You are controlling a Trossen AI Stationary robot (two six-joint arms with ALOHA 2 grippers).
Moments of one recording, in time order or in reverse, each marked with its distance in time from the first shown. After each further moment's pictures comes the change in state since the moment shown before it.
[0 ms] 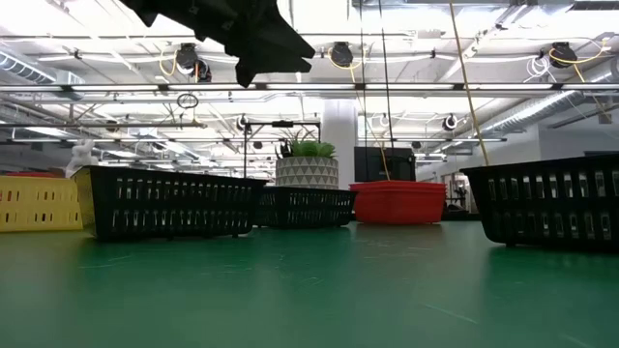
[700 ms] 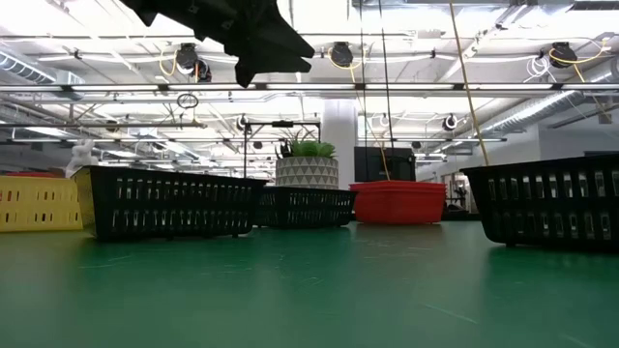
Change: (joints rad) left arm -0.004 0.000 0.000 -0.001 -0.006 -0.009; right arm 0.034 0.012 0.156 0.040 -0.026 0.132
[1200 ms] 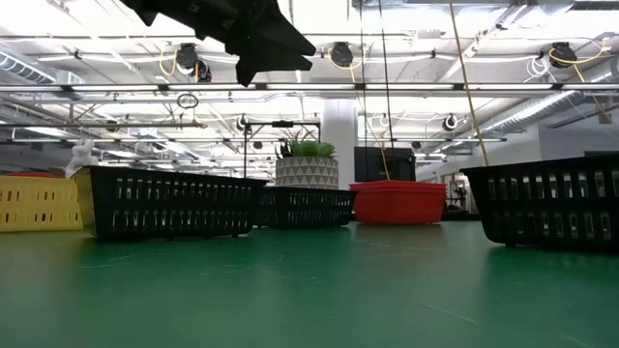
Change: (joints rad) left arm 0.000 0.000 0.000 0.011 0.000 0.000; right arm 0.028 0.033 -0.151 0.050 -0.075 0.006
